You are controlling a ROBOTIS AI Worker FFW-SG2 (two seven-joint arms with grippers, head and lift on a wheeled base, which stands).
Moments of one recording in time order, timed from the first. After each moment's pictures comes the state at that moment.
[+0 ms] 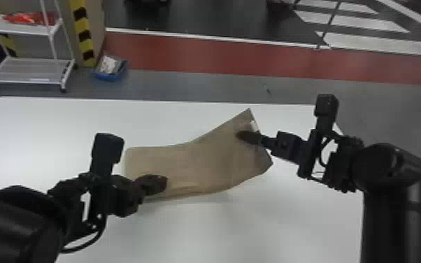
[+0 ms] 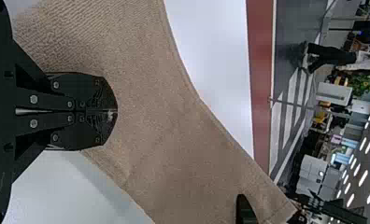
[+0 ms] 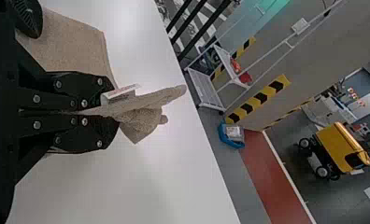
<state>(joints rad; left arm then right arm) -0.06 0.27 -0.34 -1.79 0.35 0.81 -0.31 -0.20 -0.03 -0.33 -1.90 -0.36 1.33 0.44</state>
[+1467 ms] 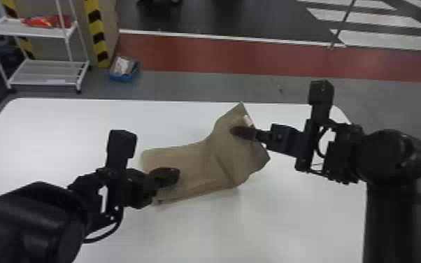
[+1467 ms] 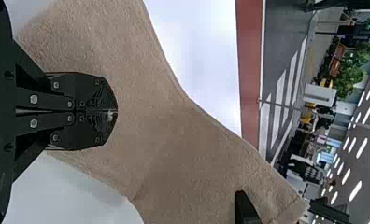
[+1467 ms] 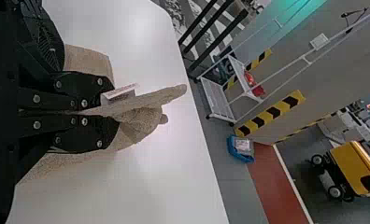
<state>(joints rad) -0.08 0.24 -0.33 -1.73 0.32 0.73 -0.33 -0.23 0.00 -0.25 -1.97 -0.37 1.41 0.37</state>
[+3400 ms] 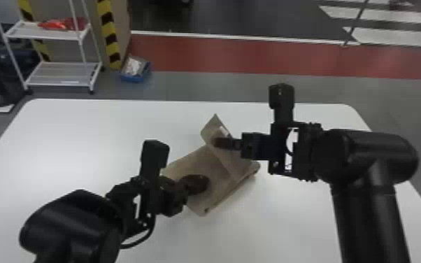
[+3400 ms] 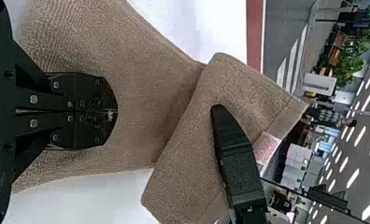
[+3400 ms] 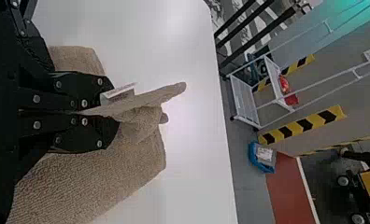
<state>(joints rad) -0.08 0.19 -0.40 -1.65 0.29 0.64 -0.33 -0.26 0.00 0.00 -1.84 -0.26 1.31 0.33</state>
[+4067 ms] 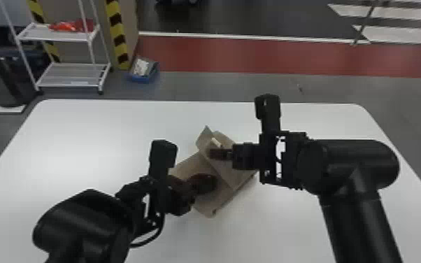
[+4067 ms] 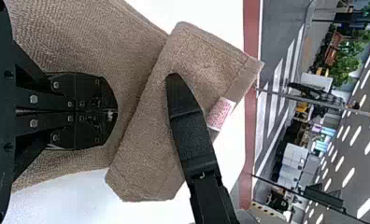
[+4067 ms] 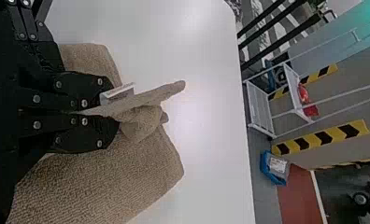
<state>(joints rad) -0.08 0.19 -0.40 -1.65 0.30 0.62 -0.34 -0.25 0.00 0.10 -1.76 -0.23 1.22 0.32</state>
